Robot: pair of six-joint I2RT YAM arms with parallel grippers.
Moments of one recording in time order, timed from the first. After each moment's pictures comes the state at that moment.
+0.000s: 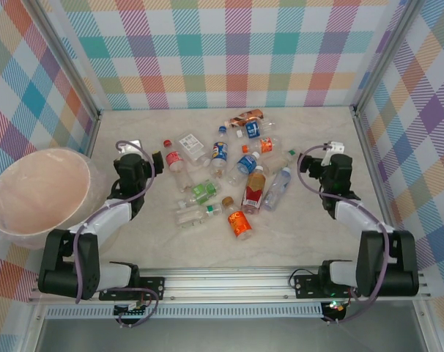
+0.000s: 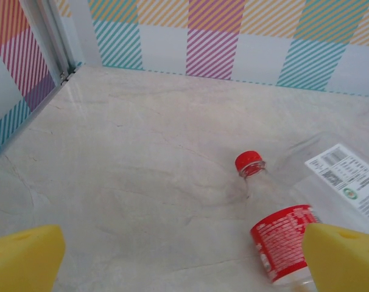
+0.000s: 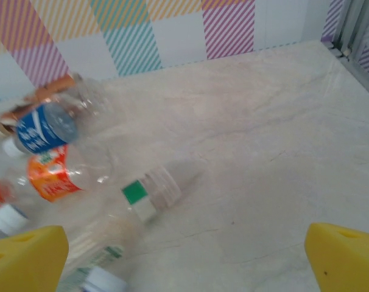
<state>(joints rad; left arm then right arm) -0.16 1.28 0.63 0.28 -0.32 -0.17 0.01 1.24 0.57 0.29 -0.02 0.20</state>
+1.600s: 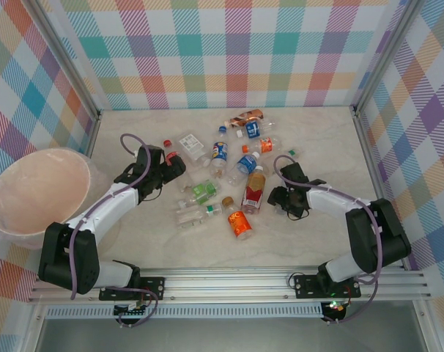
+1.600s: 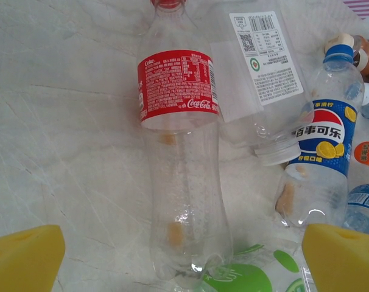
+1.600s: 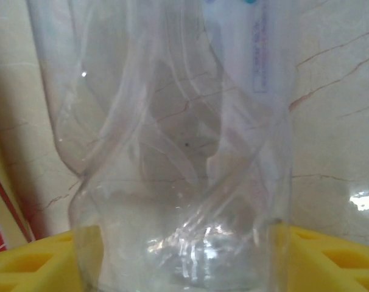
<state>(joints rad) -0.29 1.34 0.86 -0.32 -0.06 -0.74 0.39 1.49 0.74 -0.46 -0.03 0.78</state>
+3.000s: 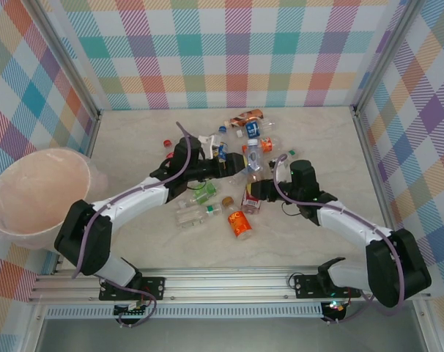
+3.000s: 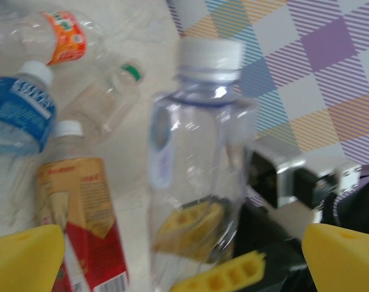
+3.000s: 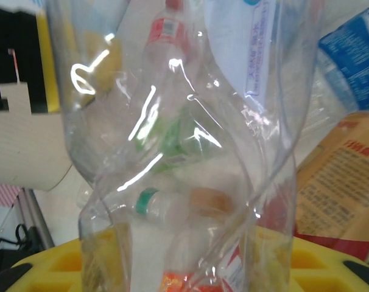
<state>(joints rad) -0.62 1.52 1.02 0.13 0.47 -0.78 0.44 1.24 0.59 0.10 -0.59 0.43</state>
